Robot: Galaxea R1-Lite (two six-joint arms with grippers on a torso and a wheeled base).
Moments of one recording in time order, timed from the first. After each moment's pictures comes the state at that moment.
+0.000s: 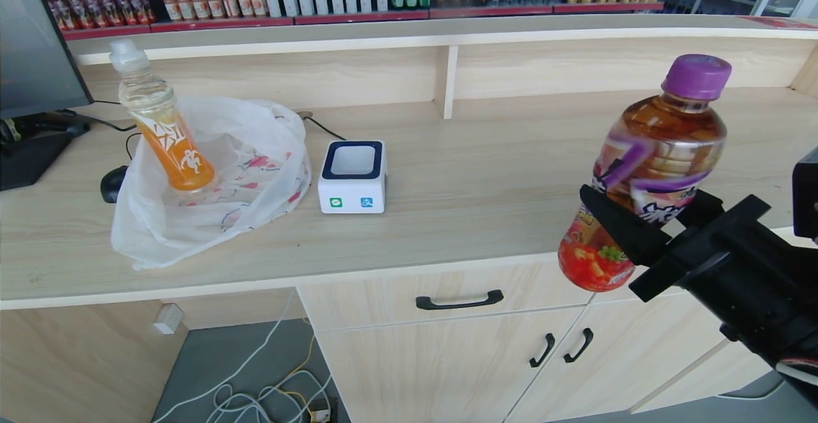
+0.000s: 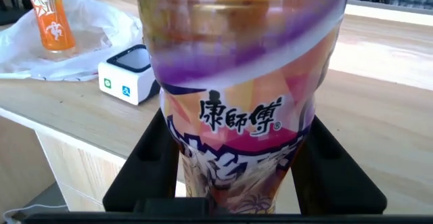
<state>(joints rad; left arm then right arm) 0.00 0.00 0.00 0.00 0.00 0.00 0.63 1.43 -0.33 -1.45 -0.11 -0.24</state>
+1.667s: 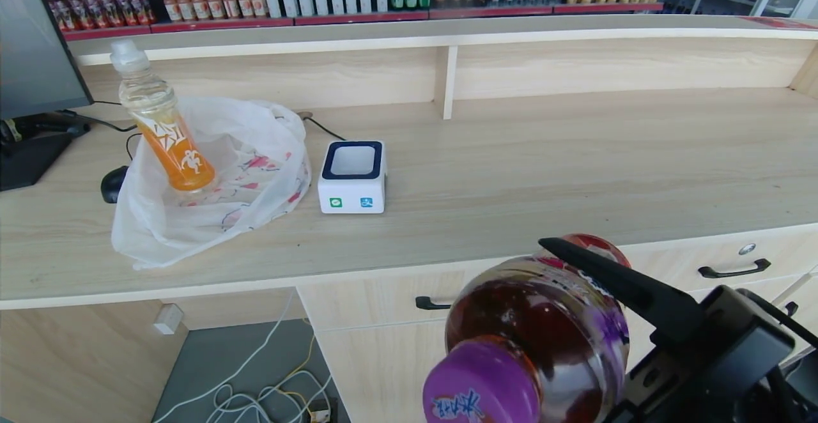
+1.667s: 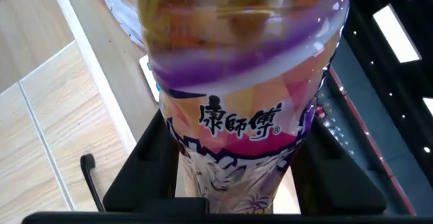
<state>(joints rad) 0.00 0.00 0.00 0.00 0.00 0.00 1.18 1.45 -0.32 -1.45 -0.33 -1.29</state>
